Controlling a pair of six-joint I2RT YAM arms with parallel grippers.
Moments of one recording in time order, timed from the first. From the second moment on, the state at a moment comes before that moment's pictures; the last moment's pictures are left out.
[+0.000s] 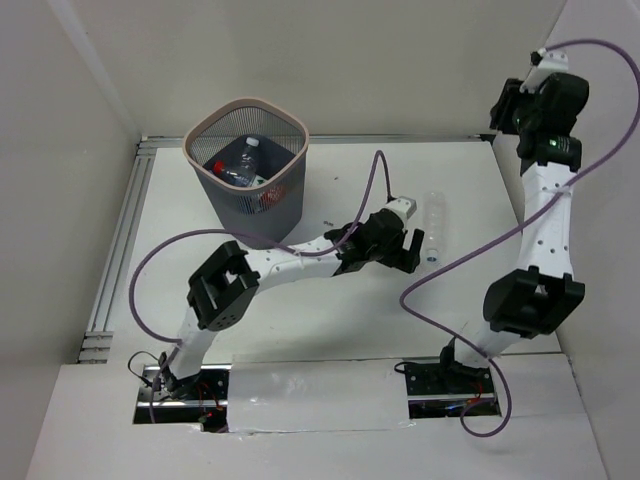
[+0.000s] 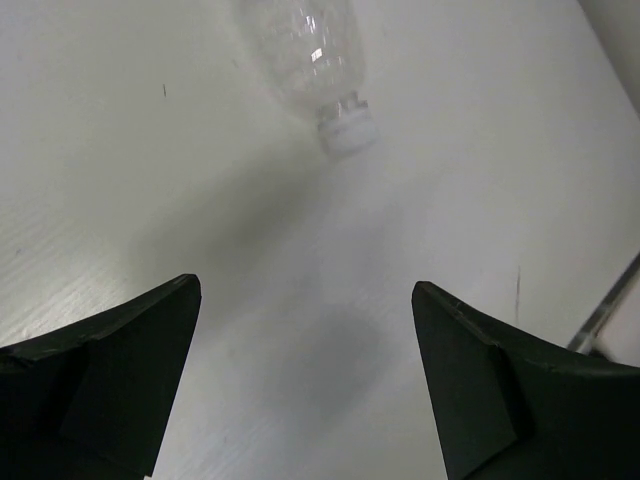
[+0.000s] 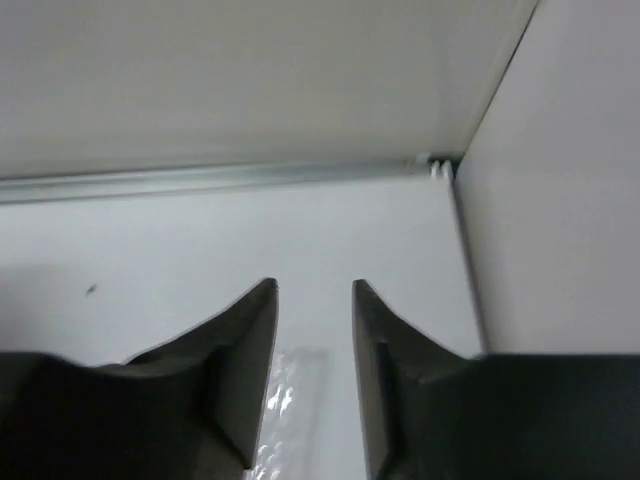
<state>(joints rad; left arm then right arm) -1.03 2.06 1.62 -0.13 -0.09 -0.50 -0.26 1.62 1.88 -0.47 -0.20 -0.03</state>
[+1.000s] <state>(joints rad) -1.02 1.38 0.91 -0.17 -0.18 -0.57 -0.13 1.88 1.40 -0.58 -0.33 -0.07</state>
